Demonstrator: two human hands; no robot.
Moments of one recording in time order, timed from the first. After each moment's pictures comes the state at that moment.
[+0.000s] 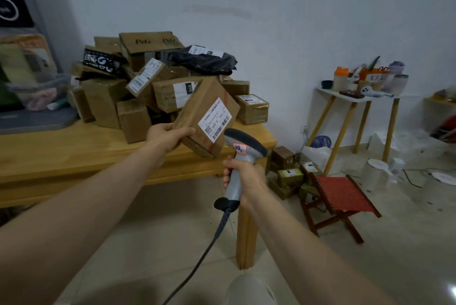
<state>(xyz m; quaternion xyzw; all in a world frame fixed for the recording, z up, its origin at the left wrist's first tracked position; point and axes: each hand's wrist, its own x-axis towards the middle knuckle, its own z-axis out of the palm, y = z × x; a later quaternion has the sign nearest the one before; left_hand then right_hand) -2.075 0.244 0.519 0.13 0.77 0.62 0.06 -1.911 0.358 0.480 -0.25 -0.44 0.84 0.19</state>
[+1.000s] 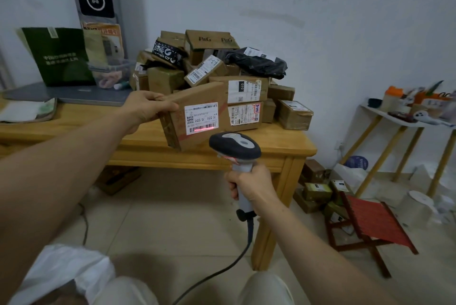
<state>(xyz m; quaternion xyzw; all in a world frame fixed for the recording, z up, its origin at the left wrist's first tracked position) -2.105 0.083 0.566 0.11 0.77 0.63 -0.01 -1.911 0.283 0.480 -0.14 -0.76 0.61 0.14</state>
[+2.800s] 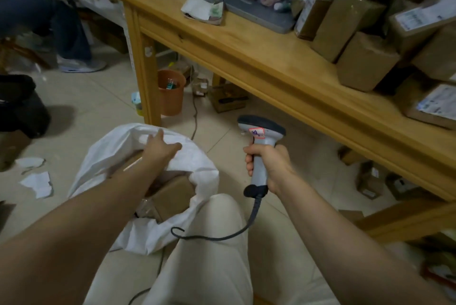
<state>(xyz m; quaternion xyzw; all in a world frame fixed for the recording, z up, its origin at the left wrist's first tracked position) -2.008 -0.194 0.280 -0.31 0.83 0.46 0.02 -2.004 0.048 0.385 -0.15 -0.69 0.68 -0.19</state>
